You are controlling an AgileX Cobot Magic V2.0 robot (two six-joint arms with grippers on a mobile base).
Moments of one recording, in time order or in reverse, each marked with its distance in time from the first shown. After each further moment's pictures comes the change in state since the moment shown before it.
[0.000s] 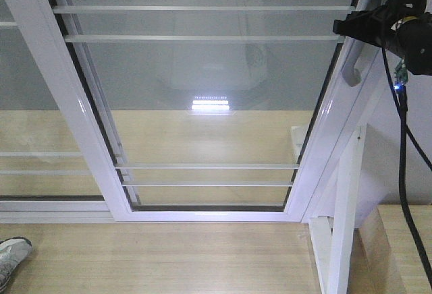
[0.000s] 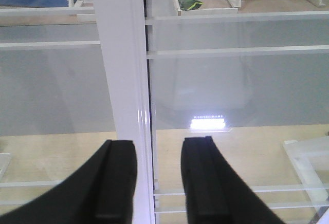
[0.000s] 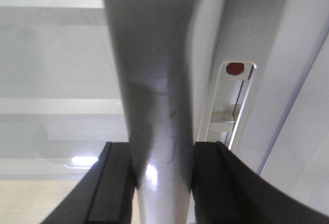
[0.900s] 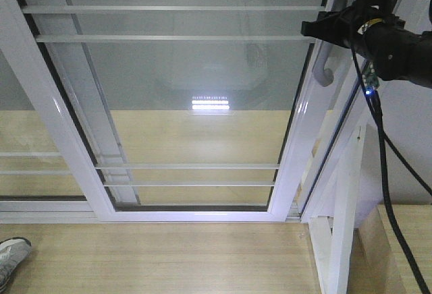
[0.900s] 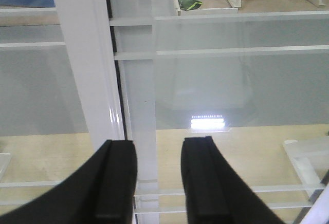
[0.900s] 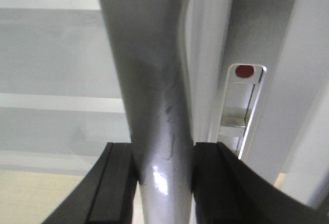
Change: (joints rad) left arm 0.000 0.000 0.000 0.000 0.000 0.000; right arm 0.156 0.011 0.002 -0.013 -0.042 0.040
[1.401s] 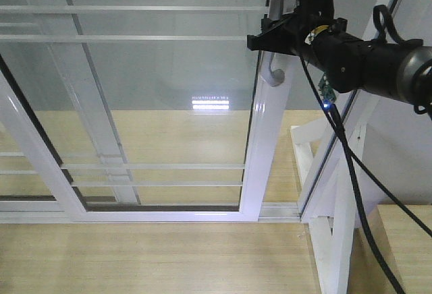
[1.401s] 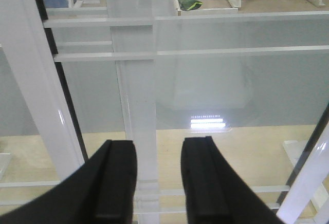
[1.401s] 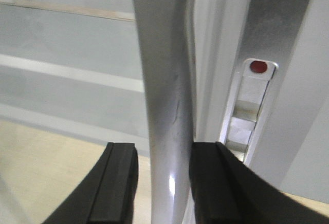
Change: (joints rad) left arm 0.000 0.000 0.000 0.000 0.000 0.000; right arm 0.179 0.000 -0.002 -0.030 -0.014 0.000
